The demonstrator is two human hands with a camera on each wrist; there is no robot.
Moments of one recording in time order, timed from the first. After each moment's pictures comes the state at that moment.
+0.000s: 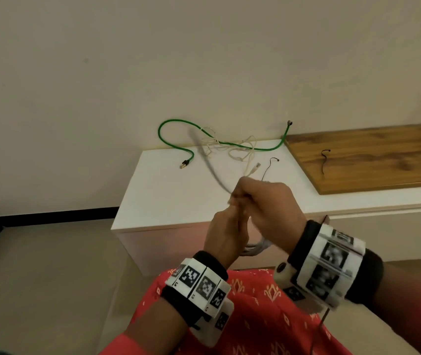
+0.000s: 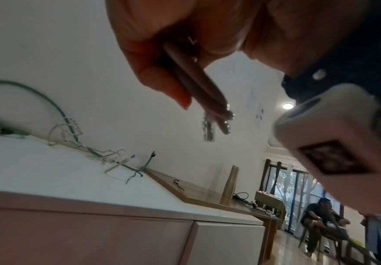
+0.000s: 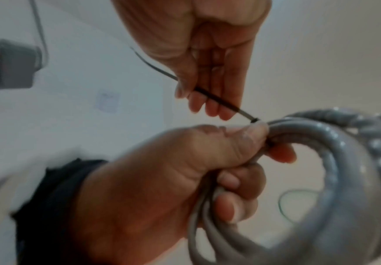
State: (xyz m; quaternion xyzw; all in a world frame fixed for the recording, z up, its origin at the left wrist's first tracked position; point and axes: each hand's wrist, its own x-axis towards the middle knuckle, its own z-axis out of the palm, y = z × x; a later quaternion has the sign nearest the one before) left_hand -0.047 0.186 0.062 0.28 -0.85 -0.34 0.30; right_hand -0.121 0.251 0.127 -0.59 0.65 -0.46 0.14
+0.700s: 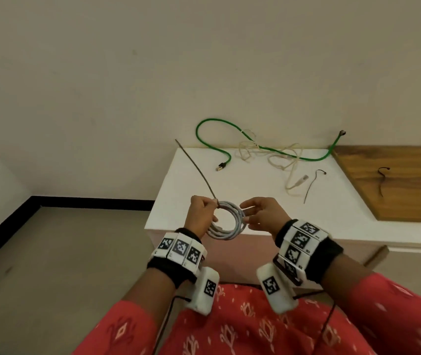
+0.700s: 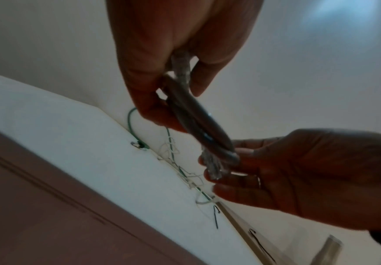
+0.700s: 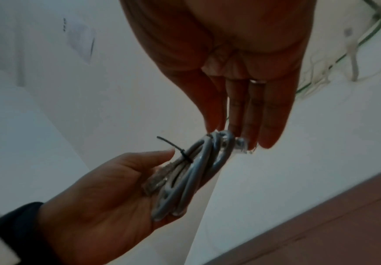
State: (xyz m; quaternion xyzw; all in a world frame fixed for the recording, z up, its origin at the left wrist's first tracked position) left_hand 0.004 0.036 0.029 0.46 -0.64 -0.53 0.31; right_hand -0.128 0.115 0.049 -0.35 0.71 -0.42 0.45
